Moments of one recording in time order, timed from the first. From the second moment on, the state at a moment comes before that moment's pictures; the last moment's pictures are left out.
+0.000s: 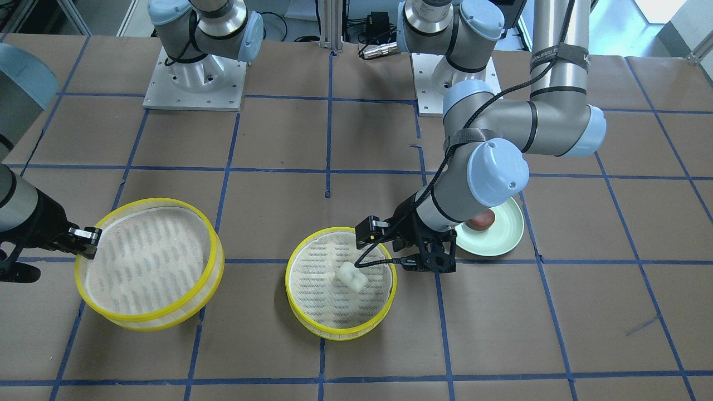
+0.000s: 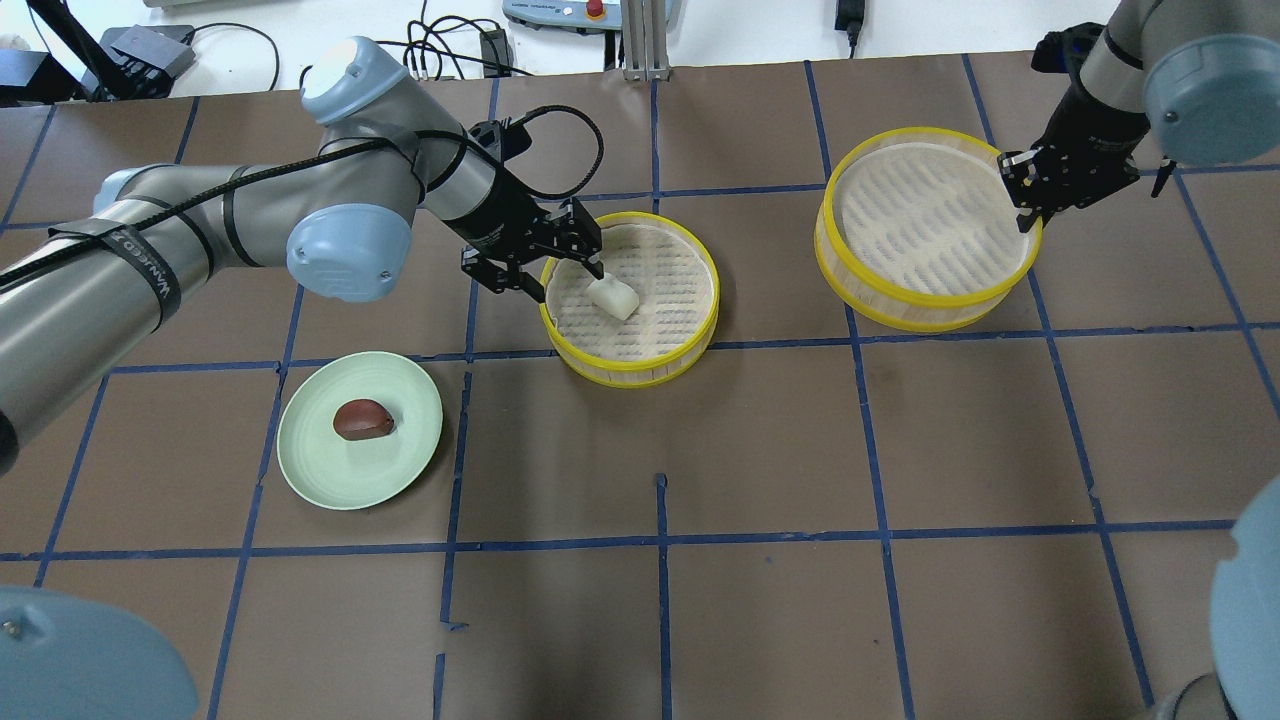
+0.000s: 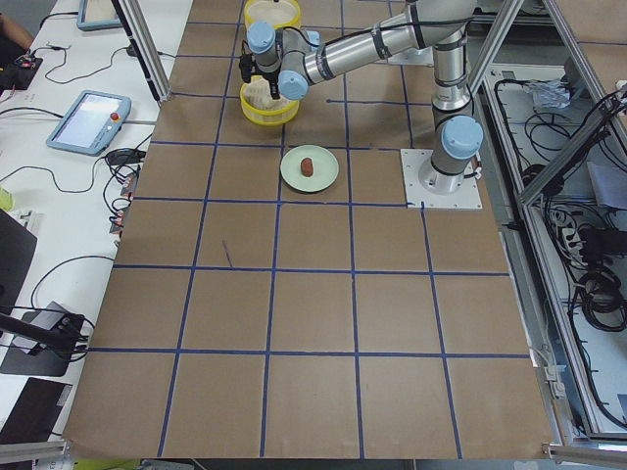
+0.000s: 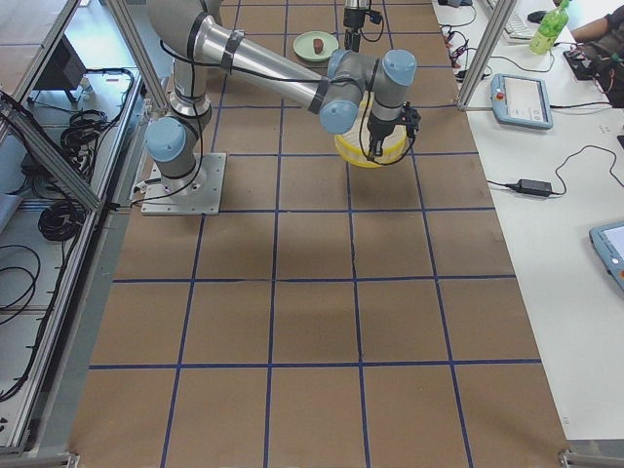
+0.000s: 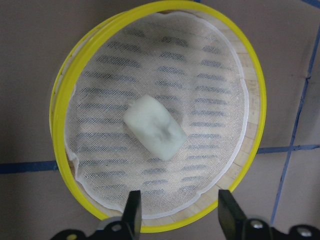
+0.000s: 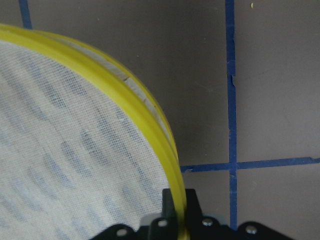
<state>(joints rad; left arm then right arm) -1.62 -1.93 -1.71 -1.13 1.20 -0.12 1.32 -1.25 1.56 -1.83 -1.57 -0.16</state>
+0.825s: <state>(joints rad) -1.40 -1.86 -1.90 -1.32 1.63 0.22 1.66 -1.21 1.51 -1.82 -1.49 0.39</state>
